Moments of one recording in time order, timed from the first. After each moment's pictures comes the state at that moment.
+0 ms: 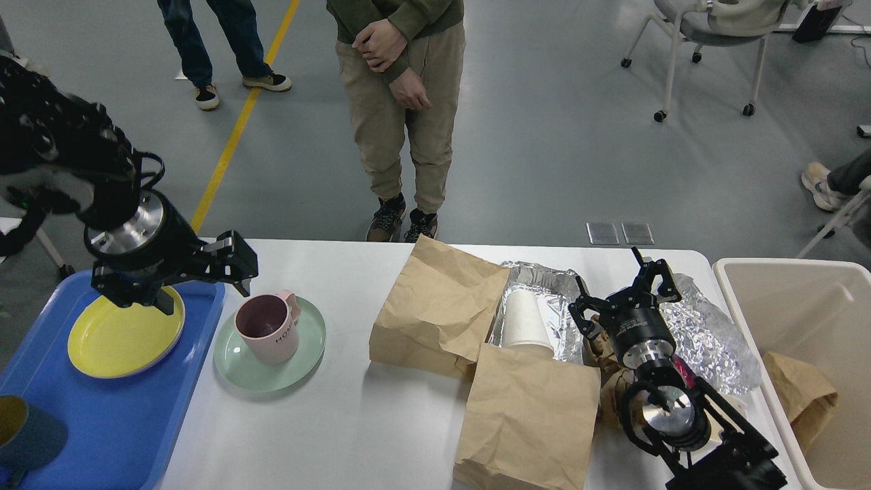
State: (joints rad) left arm -2.06 0.28 1.51 -1.43 -0.27 -0.49 0.02; right arm 0.25 -0.04 1.21 0.91 -0.27 0.17 0.27
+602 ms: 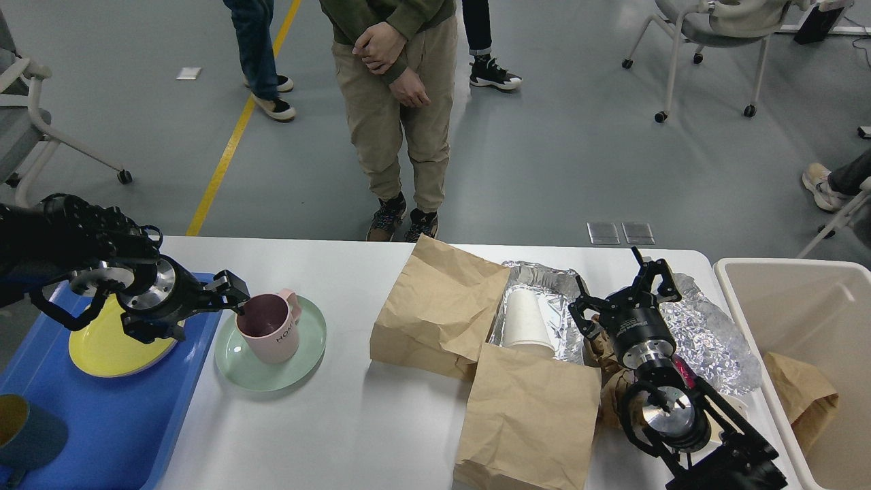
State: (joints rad) left arm -1.57 0.31 1.35 -1.00 -0.30 -0.40 0.02; right arm 0.25 -0.04 1.21 0.91 -0.27 0.17 0.27
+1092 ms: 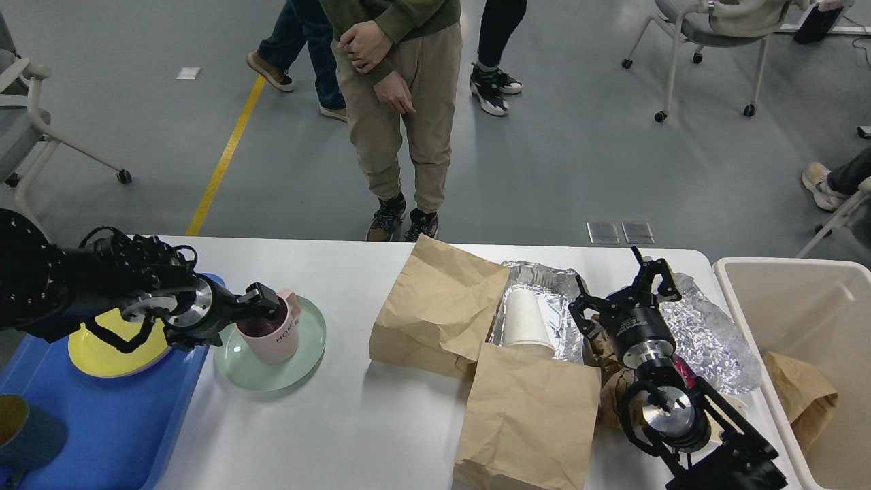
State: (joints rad) left arm -1.40 0.25 1.24 -0.85 -0.30 -0.31 0.03; right arm 0.25 -0.04 1.21 0.91 -0.27 0.17 0.27
